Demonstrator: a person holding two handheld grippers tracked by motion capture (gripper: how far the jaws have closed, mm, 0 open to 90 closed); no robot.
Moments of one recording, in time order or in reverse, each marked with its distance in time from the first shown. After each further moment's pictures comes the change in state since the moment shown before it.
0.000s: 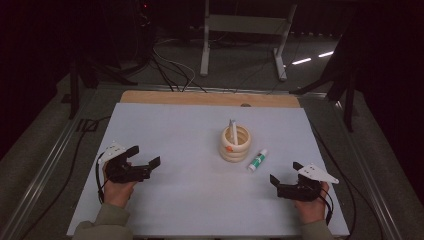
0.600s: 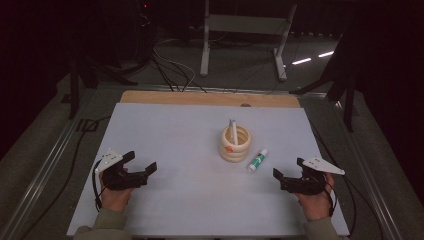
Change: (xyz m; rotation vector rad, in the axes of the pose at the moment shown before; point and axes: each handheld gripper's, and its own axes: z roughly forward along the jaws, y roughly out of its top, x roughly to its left) left arm 0.002 -0.016 -0.009 -0.032 0.054 0.013; right arm -0.005 0.030 -0.008 0.055 -0.021 0.075
